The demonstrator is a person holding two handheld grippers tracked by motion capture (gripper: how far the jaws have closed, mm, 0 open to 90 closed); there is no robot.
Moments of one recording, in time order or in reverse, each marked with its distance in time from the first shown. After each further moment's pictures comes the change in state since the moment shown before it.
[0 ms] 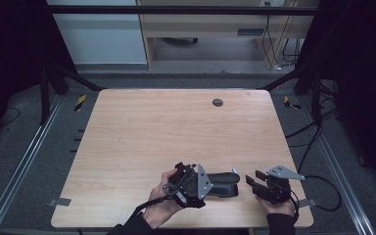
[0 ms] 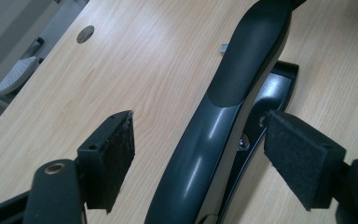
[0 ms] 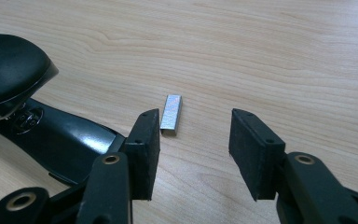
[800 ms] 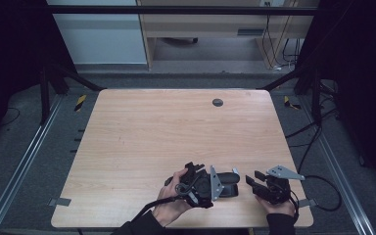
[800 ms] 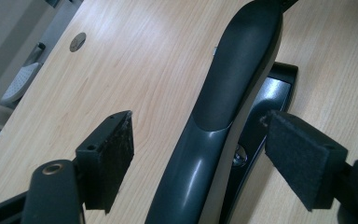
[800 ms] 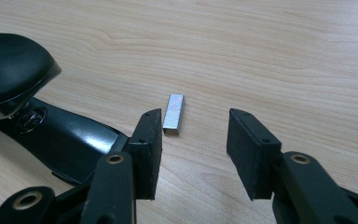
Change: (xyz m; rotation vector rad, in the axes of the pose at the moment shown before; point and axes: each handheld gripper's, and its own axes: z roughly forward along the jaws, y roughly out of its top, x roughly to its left) left arm -0.013 0.015 0.018 0.037 0.013 0.068; right arm 0.000 0.000 0.001 0.004 0.010 0.003
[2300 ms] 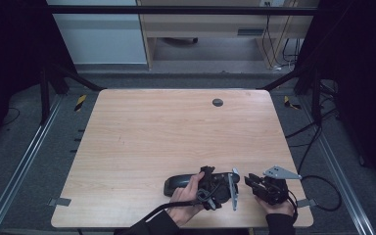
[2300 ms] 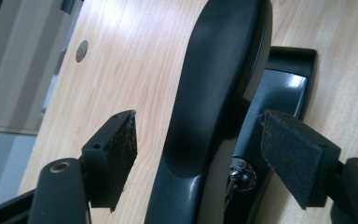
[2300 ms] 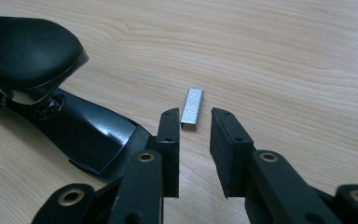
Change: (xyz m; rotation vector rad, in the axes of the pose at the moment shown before) left arm -0.031 0.018 0.036 0.104 0.120 0.202; right arm 0.004 0.000 0.002 0.024 0.052 -0.040
